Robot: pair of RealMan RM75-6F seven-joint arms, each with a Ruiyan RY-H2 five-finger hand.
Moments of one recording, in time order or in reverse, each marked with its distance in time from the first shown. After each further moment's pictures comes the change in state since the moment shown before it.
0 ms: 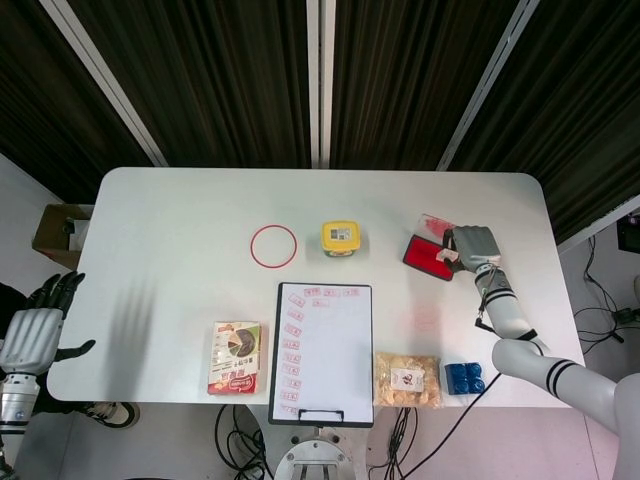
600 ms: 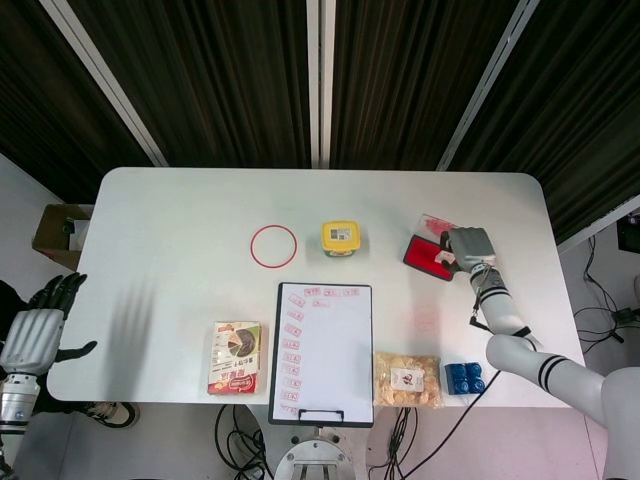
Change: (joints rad) left arm -0.004 0.000 0.006 0.014 0.007 -0.012 -0.037; right arm 0.030 -0.029 -0.020 0.038 0.059 -0.032 -0.057
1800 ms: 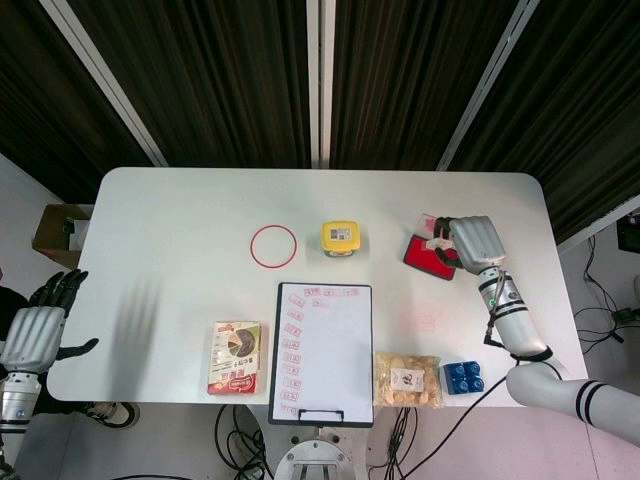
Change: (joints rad) left arm -0.003 0.011 -0.006 -0.033 0.007 0.016 0.021; right arm -0.110 0.213 0.033 -0.413 -0.306 0.323 0.108
